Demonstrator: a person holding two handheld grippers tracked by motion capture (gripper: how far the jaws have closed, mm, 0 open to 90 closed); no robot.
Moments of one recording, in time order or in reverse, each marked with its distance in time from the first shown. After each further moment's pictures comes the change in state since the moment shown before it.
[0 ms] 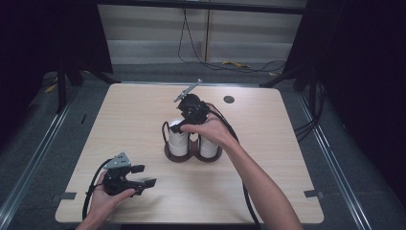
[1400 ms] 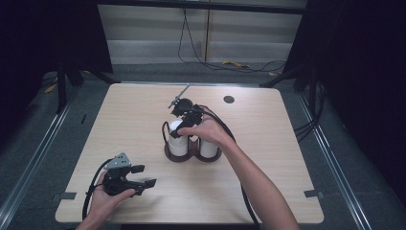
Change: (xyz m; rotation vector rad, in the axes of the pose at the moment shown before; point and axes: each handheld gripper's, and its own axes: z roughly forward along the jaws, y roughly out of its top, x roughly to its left) left arm -0.001 0.000 0.000 0.006 0.006 0.001; right arm 0.001 0.002 0.025 0.159 0.001 -0.042
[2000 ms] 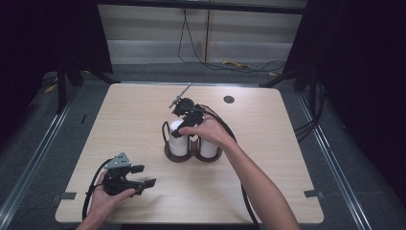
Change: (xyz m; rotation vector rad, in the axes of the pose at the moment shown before) left arm 0.002 -0.001 0.001 0.005 0.007 -0.004; right arm -0.001 -0.002 -0.005 -0.004 0.007 0.009
